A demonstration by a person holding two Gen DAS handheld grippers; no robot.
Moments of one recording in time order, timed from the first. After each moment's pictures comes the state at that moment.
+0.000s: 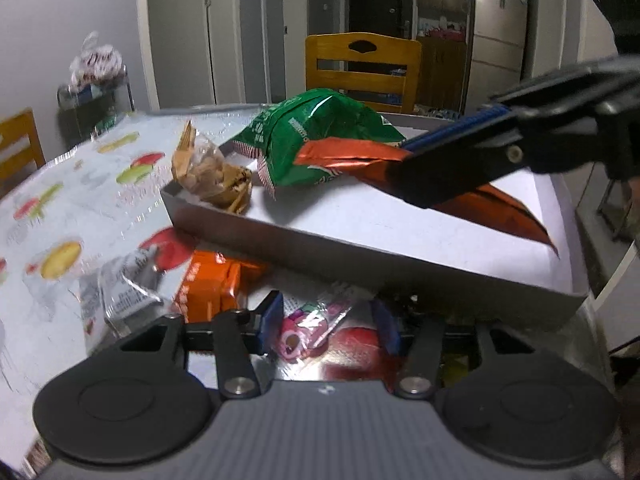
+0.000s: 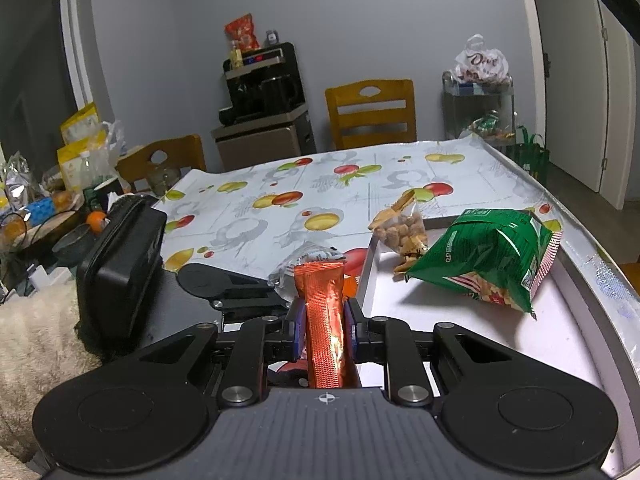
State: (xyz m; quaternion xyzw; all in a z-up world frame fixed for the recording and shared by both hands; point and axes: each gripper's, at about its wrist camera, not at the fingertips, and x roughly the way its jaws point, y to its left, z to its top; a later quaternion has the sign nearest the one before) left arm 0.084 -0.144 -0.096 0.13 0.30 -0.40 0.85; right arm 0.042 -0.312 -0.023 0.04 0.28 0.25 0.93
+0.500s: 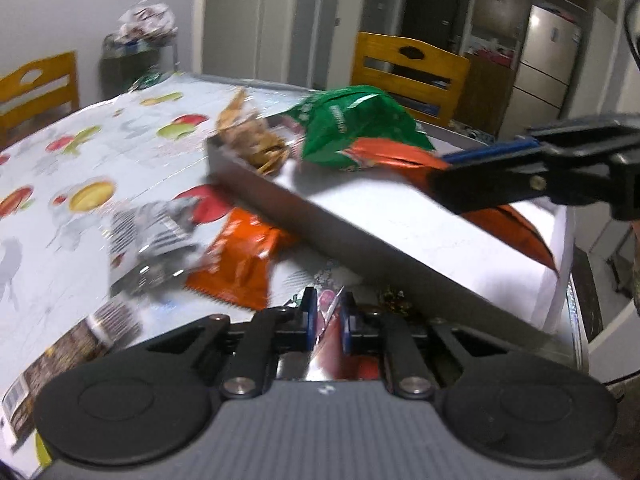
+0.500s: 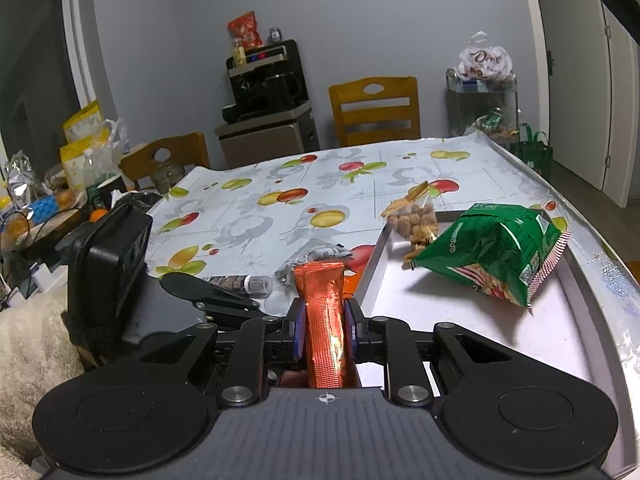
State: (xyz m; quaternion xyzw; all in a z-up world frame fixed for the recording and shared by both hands) left arm 0.070 -0.117 -0.090 0.06 0.34 -0.34 0.87; right arm 0.041 -0.308 -0.024 0.04 0.28 0.25 0.93
